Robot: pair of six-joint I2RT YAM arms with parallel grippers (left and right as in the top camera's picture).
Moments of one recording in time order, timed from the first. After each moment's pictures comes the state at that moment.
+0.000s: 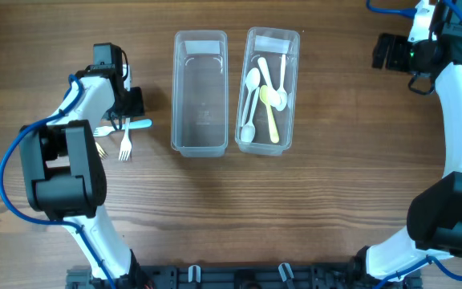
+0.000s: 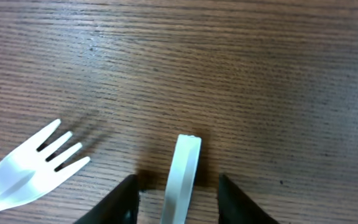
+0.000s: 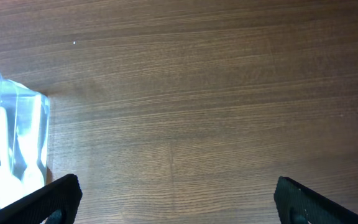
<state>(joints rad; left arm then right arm) 0.06 2.05 1.36 -0.65 -0.05 -0.06 -0.20 1.79 1.65 -0.84 -0.07 -0.03</state>
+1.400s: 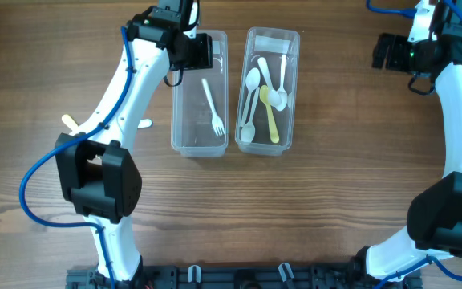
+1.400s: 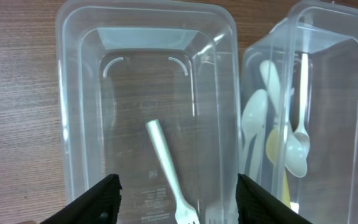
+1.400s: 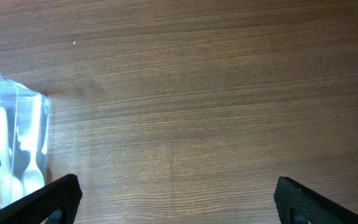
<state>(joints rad) -0.29 2.06 1.91 -0.95 0.09 -0.29 -0.20 1.79 1.65 -0.84 -0.07 -0.03</state>
